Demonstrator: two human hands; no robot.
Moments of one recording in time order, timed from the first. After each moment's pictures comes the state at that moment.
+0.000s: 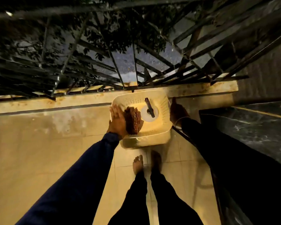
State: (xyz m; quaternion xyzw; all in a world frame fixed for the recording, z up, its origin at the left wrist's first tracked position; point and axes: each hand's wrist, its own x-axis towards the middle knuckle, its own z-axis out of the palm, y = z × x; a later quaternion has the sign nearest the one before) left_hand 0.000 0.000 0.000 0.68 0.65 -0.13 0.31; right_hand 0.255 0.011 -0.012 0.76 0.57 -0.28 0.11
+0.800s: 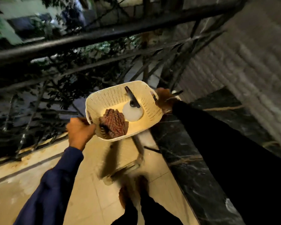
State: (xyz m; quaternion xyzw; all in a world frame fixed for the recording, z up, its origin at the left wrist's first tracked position) left_hand 0.060 0.001 0.238 0.59 0.71 0.20 0.32; right_hand 0.376 -0.008 0.233 0.78 0.58 -0.23 -0.04
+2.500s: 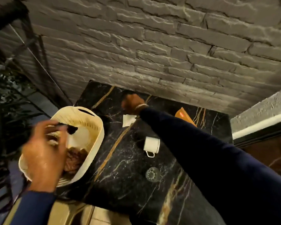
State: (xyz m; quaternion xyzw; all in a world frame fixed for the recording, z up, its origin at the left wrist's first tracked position) left_hand 0.400 -0.167 0.281 0.87 0.29 0.23 0.32; right_hand 0.662 -0.348 0.222 0.94 0.23 -0.19 -0.14
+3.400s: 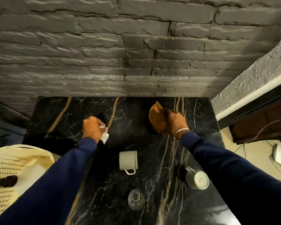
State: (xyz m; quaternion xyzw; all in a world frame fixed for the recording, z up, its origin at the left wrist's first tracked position) left_hand 0.676 -0.293 0.091 0.94 0.16 -0.09 0.27; right_hand 0.676 -0.627 0.133 0.98 -0.03 -0.18 -0.11
